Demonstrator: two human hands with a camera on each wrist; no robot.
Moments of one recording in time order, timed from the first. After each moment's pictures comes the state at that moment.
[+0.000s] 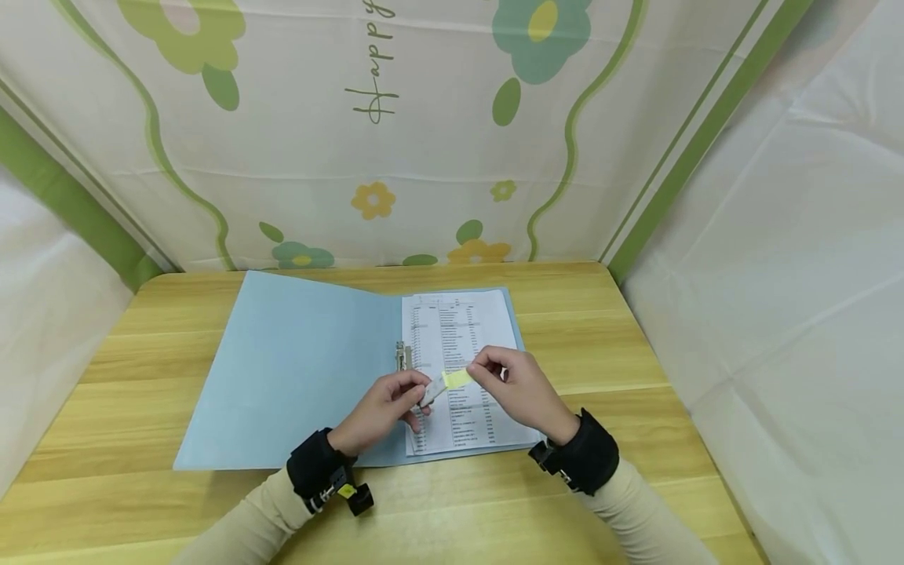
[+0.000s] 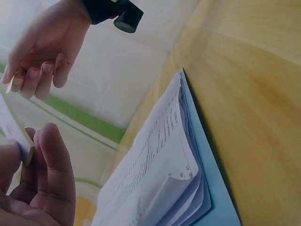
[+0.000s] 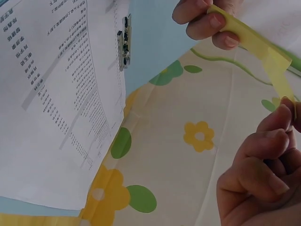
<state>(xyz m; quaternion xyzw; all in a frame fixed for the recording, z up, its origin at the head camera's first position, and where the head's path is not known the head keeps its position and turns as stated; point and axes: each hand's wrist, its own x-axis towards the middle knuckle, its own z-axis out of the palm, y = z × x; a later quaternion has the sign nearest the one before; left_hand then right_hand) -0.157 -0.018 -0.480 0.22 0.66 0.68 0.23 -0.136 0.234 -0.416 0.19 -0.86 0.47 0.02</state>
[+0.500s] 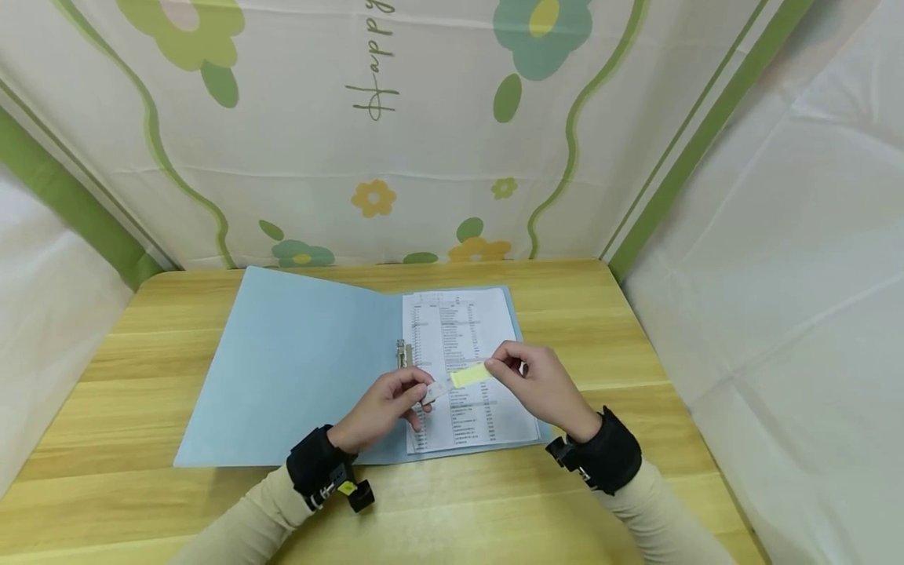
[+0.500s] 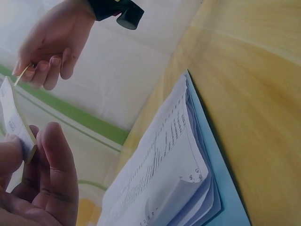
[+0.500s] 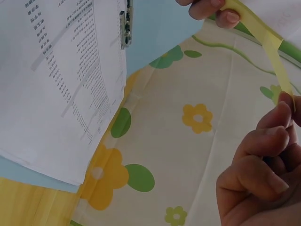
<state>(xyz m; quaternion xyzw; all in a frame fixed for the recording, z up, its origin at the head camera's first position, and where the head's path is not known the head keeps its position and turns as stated) -0.157 -0.021 -0.479 0.26 0.65 0.68 0.22 -0.132 0.252 -0.408 0.19 -0.87 0.45 0.04</state>
